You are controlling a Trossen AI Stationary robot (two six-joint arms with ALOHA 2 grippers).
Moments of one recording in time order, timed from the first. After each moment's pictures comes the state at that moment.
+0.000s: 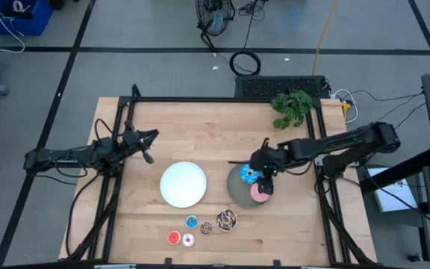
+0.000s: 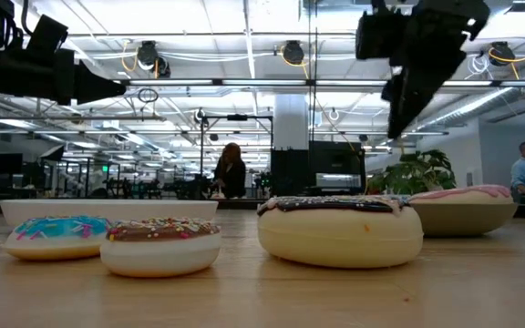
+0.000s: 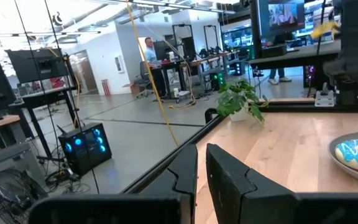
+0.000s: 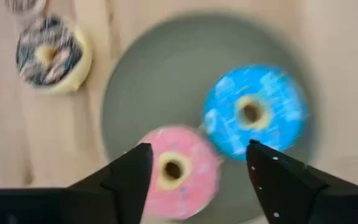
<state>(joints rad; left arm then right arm) 0.06 0.17 0.01 0.26 -0.50 0.22 0.12 1.36 0.96 -0.71 -0.03 0.35</state>
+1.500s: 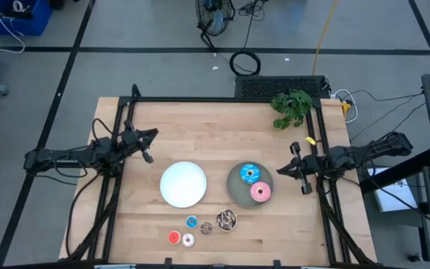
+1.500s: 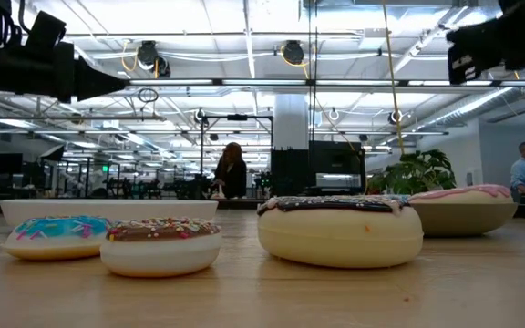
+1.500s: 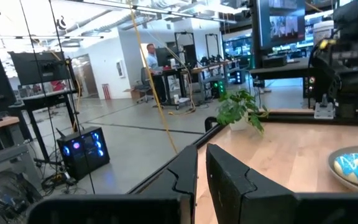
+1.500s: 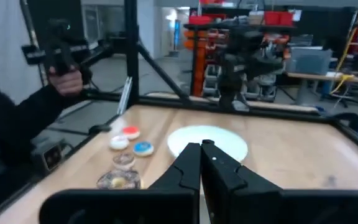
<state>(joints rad) 0.06 0.17 0.01 0.30 -0.50 0.21 0.29 0.24 0.15 0.09 0.11 -0.02</state>
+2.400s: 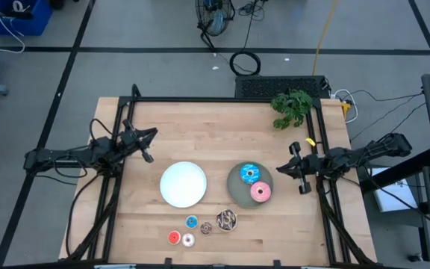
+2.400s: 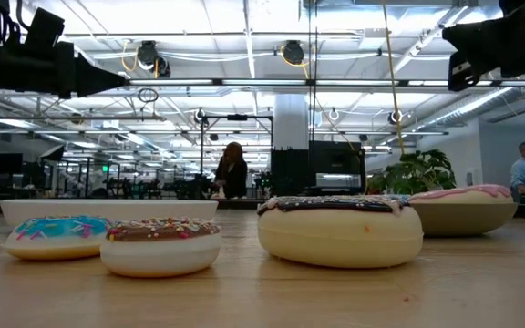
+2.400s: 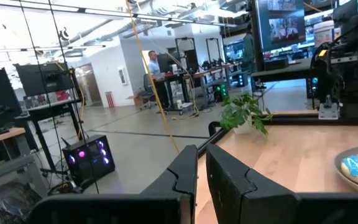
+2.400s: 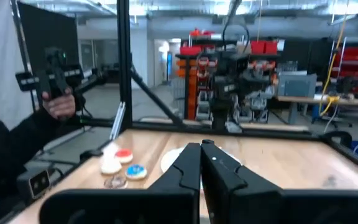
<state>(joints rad) 0.06 0.17 0.01 0.32 -0.50 0.27 0.29 0.22 0.02 0.36 0.13 -0.03</state>
